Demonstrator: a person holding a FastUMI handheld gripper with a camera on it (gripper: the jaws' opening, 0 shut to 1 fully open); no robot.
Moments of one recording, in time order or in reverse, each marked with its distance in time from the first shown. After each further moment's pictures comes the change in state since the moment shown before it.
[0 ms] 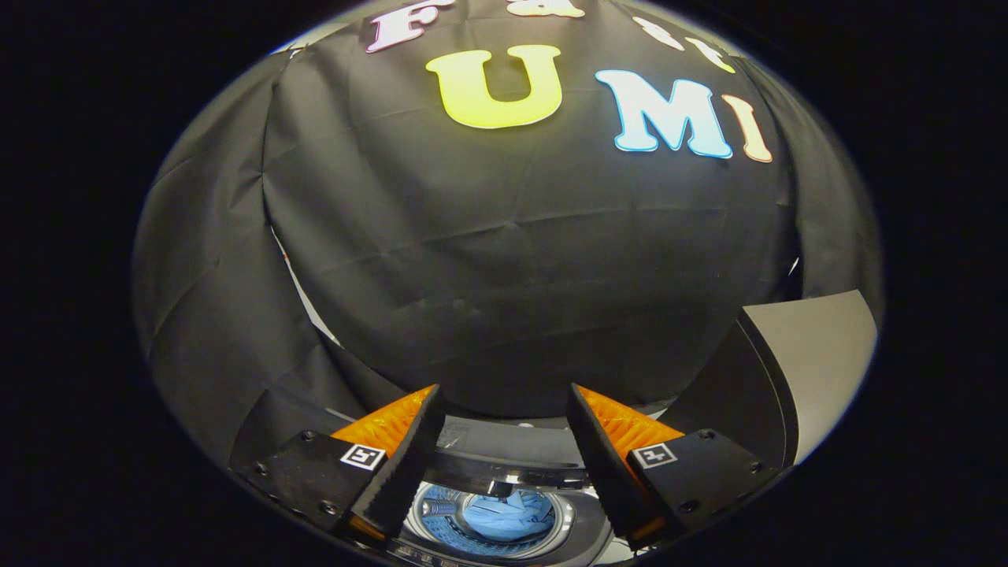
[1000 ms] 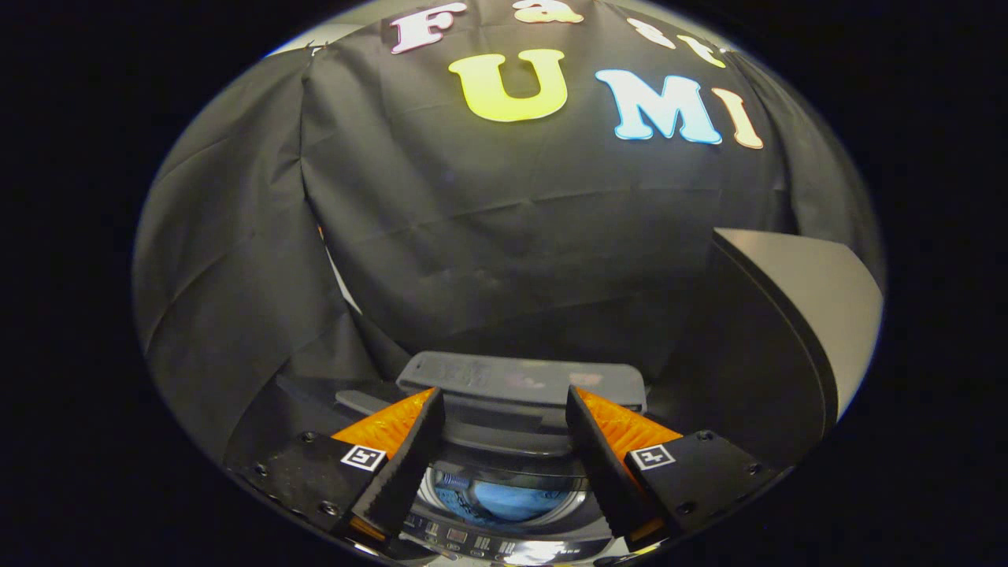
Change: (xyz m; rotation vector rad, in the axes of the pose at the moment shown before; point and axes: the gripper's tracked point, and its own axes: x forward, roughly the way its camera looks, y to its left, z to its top) arm -0.069 0.022 -0.120 -0.021 0.057 0.062
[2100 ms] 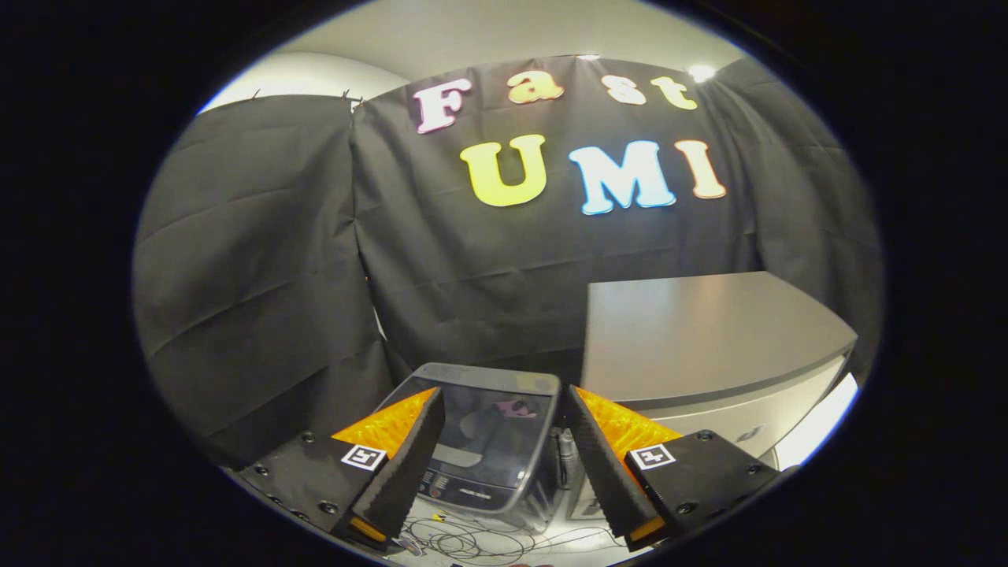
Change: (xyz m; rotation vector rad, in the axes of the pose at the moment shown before) arm -0.248 -0.156 -0.010 -0.009 -0.375 0.079
